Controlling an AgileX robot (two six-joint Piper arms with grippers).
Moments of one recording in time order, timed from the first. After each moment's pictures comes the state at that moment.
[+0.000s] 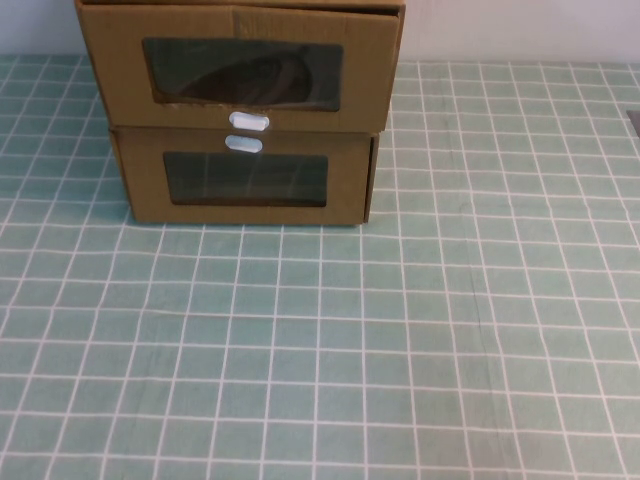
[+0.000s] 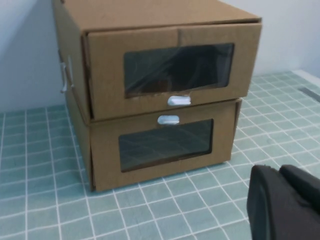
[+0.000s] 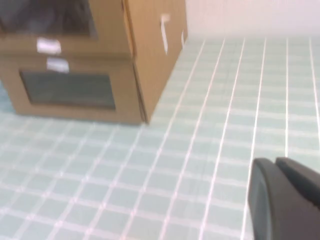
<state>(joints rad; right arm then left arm) 0.75 0.37 -0.49 -0.78 0.60 0.89 -0.18 0.26 -0.59 -0.41 0.63 0.34</state>
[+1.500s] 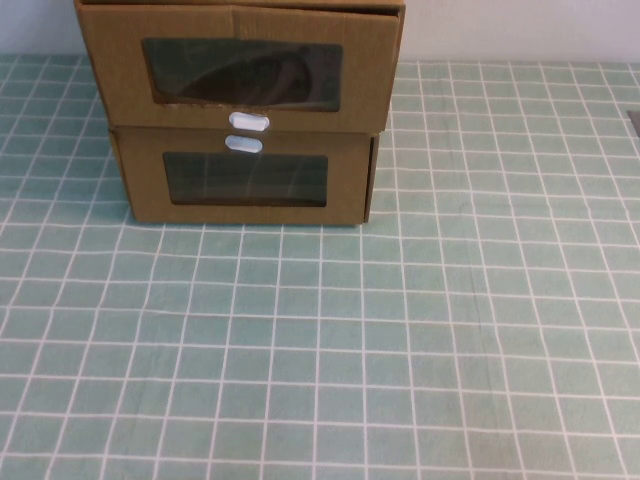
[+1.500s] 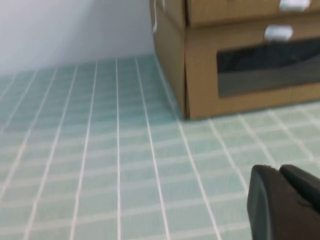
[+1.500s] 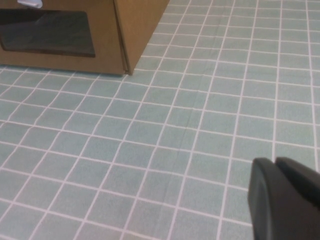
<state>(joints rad) 0.75 0.28 -0.31 -0.79 0.59 0.90 -0.18 0.00 -0.07 -0.01 0.31 0.11</state>
